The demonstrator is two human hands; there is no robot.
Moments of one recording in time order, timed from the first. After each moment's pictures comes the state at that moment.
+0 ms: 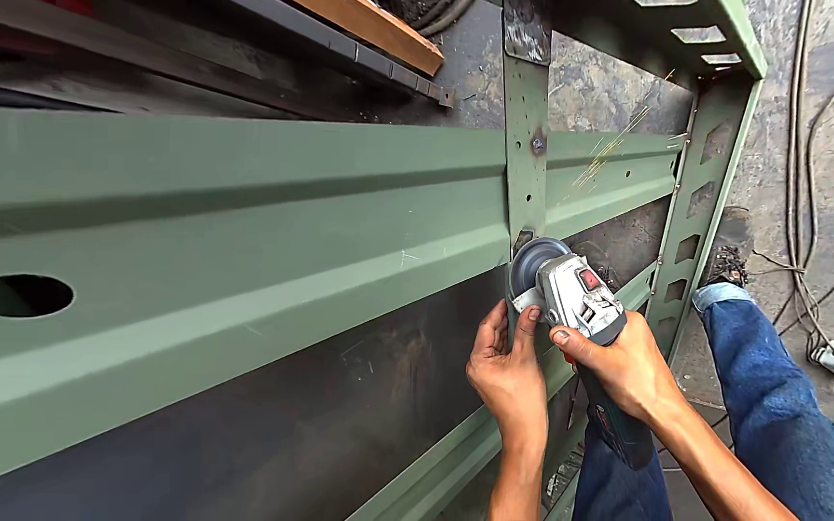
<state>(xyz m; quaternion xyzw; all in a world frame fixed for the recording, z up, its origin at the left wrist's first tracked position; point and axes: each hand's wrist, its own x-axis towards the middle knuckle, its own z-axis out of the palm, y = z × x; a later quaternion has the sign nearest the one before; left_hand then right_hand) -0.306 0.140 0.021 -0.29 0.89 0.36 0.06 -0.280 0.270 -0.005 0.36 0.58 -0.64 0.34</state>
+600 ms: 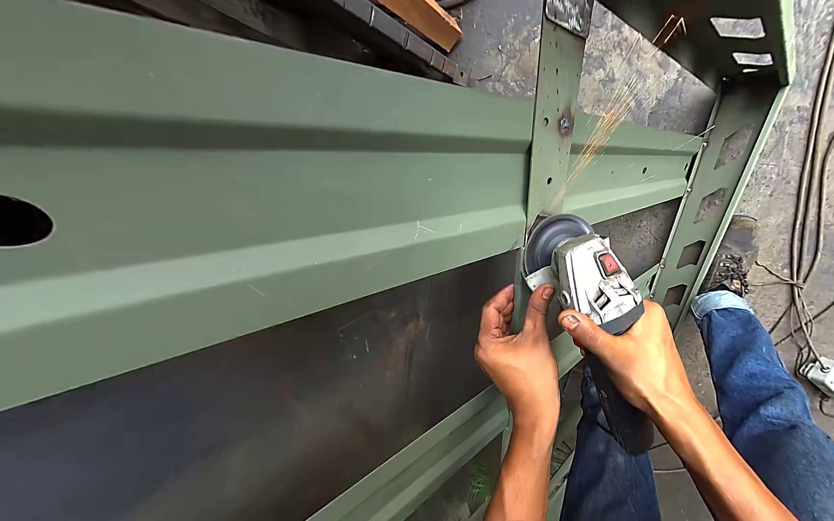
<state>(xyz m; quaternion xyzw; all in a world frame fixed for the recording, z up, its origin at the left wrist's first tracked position) -0.307 0.149 0.014 -0.31 0.90 0.30 0.02 -0.285 0.271 -0.004 0.35 0.66 -0.59 0.31</state>
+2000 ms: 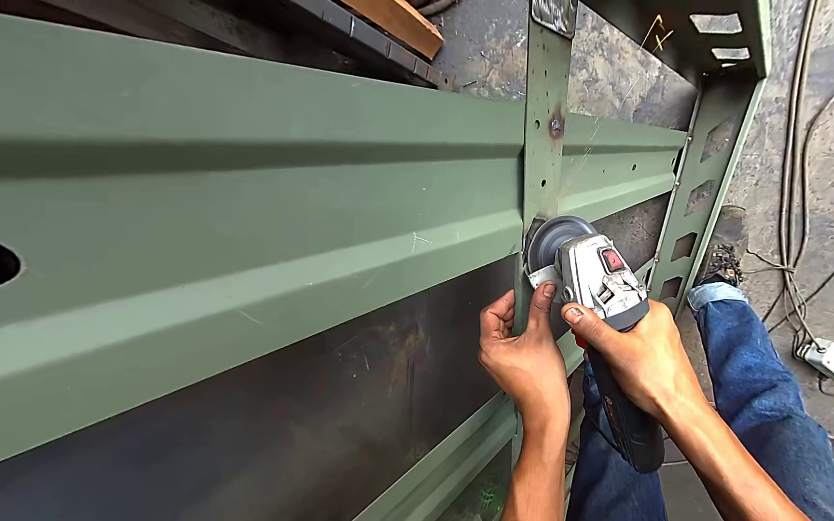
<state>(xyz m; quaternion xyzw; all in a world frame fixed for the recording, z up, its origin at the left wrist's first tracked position) -0.320 0.155 0.014 -0.34 0.89 0.29 0.03 -0.300 0.270 0.010 0.40 0.65 -0.56 0.33</state>
